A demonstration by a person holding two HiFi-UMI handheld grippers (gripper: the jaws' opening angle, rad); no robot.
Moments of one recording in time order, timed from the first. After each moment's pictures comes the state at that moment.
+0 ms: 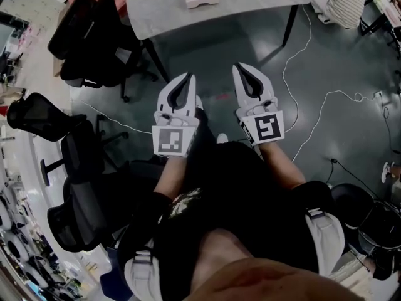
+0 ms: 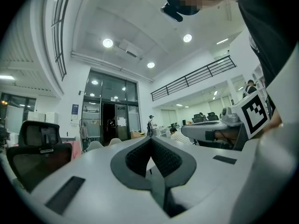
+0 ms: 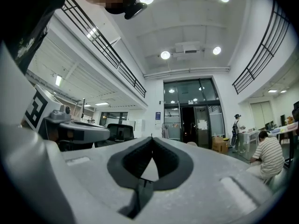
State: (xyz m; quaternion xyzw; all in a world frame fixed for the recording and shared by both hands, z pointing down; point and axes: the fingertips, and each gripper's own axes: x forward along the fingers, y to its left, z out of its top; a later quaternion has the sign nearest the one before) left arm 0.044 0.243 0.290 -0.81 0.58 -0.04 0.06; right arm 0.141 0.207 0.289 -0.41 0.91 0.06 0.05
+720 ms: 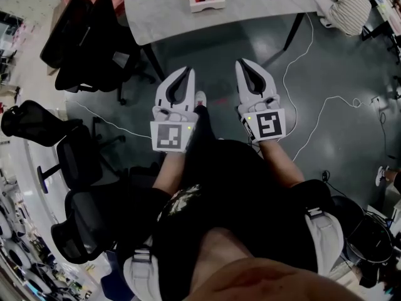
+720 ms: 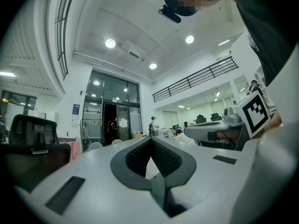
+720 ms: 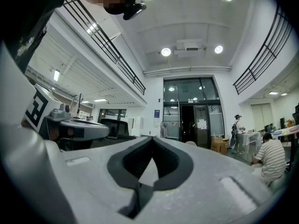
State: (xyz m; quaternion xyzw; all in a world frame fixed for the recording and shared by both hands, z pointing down) left arm -0.015 0.145 0.300 -0.81 0.58 -0.03 0.06; right arm 0.091 0.109 0.300 -0.42 0.91 0.07 0.04
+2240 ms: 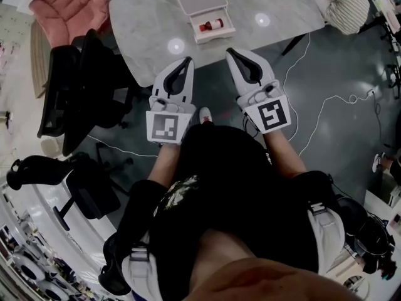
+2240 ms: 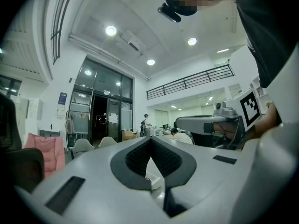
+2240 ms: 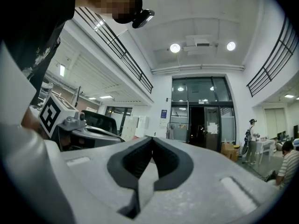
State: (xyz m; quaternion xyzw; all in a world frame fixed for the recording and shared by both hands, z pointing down) left arm -0.144 -0.150 0.306 -0.86 0.52 -0.03 0.02; right arm -0.066 -0.166 0.277 -0.37 0.92 0.09 0.02
